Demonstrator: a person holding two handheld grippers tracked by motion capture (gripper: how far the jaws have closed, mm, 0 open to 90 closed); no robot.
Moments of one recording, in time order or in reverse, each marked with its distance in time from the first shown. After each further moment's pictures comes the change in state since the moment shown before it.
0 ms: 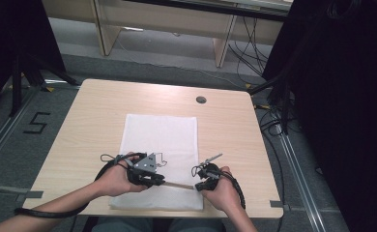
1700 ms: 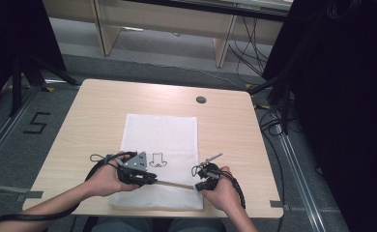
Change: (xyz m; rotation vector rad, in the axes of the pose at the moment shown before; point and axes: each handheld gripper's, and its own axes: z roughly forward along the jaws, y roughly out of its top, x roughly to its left) left arm 0.005 -0.015 -0.017 -0.015 0.018 -0.025; right arm -0.001 0.001 0.000 0.006 0.004 0.005
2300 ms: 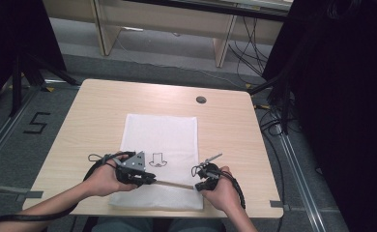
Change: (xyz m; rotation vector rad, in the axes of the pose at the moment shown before) left arm 0.002 -0.002 -0.005 0.003 0.001 0.006; right arm 0.001 0.000 0.000 -0.001 -0.005 -0.002
